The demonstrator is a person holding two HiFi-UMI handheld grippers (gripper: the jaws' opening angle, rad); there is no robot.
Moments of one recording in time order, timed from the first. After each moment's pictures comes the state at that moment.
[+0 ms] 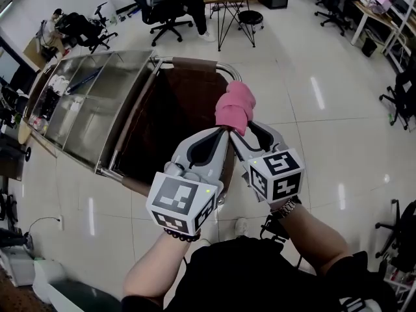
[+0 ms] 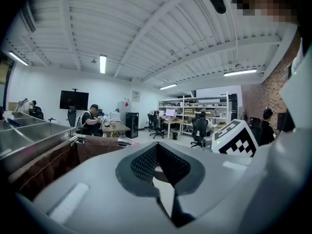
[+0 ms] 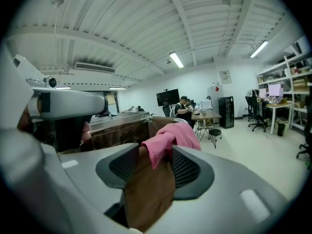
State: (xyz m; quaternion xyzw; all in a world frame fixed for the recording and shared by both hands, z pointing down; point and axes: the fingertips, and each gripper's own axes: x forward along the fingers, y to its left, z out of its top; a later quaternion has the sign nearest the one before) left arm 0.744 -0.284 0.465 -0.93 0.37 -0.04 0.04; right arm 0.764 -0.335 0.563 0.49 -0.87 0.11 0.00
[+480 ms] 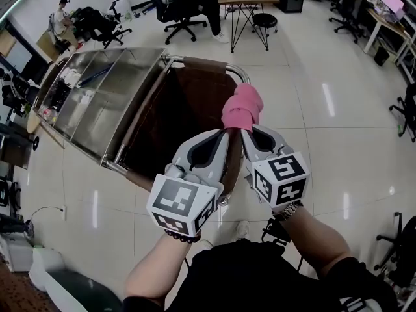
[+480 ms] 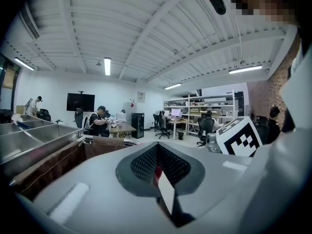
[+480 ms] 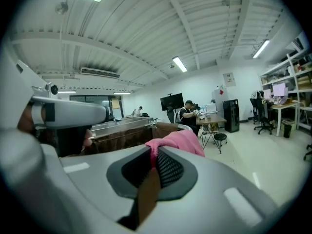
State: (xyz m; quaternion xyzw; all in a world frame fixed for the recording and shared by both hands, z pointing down) left arm 0.743 -0.278 0.453 -0.91 0.41 -0.05 0.05; right arm 0.767 -0.327 0.531 0.47 -0.88 0.09 -0.03
